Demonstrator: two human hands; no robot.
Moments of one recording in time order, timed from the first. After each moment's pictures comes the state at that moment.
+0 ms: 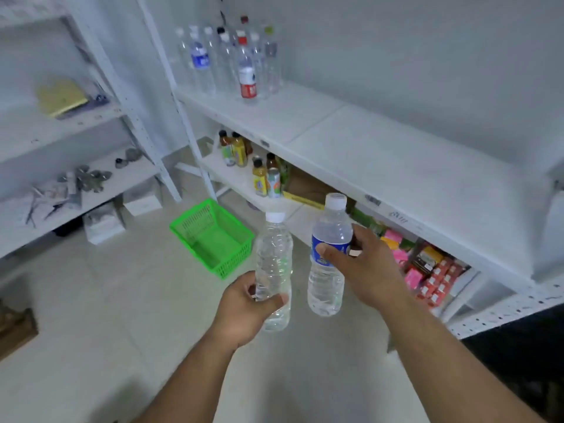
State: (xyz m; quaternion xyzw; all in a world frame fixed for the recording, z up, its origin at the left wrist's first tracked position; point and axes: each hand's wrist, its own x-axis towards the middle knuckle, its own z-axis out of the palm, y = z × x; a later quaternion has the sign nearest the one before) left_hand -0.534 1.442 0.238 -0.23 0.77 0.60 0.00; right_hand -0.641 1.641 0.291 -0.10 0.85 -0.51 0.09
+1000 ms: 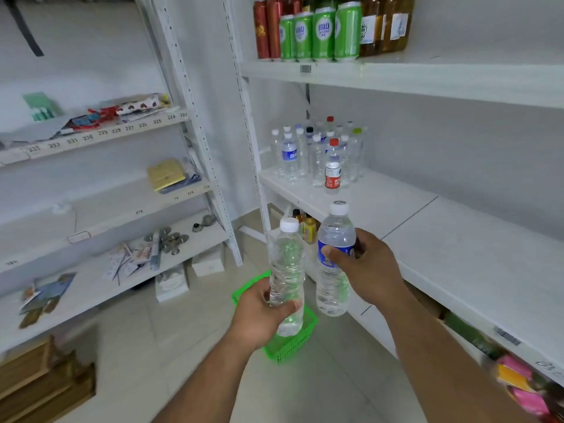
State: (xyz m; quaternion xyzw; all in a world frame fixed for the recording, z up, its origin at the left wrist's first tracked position) left_hand -0.654 1.221 0.322 -0.24 0.77 0.58 -0.13; right_hand -0.787 1.391 0.371 -0.21 0.79 -0.57 0.05
